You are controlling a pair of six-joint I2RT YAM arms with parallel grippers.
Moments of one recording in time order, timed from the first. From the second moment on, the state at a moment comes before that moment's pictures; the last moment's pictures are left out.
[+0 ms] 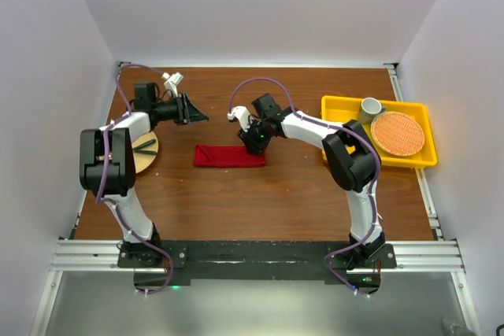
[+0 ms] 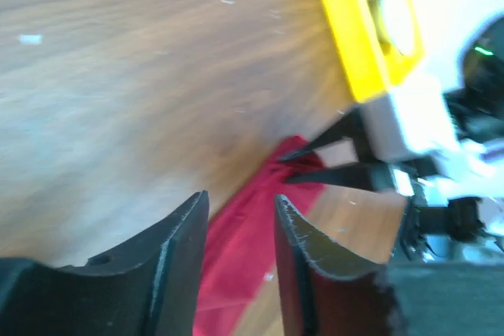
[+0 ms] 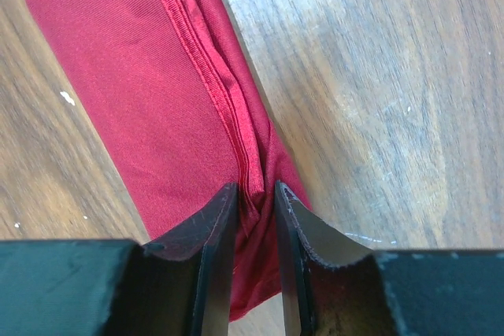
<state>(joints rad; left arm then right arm) 0.07 1.88 1.16 0.00 1.03 -0.24 0.63 2.10 1.50 -0.43 -0.38 -0.38</state>
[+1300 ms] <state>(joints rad) -0.08 2.06 1.00 0.09 1.04 -0.40 0.54 1.94 1.56 -0.59 -0.47 -0.01</state>
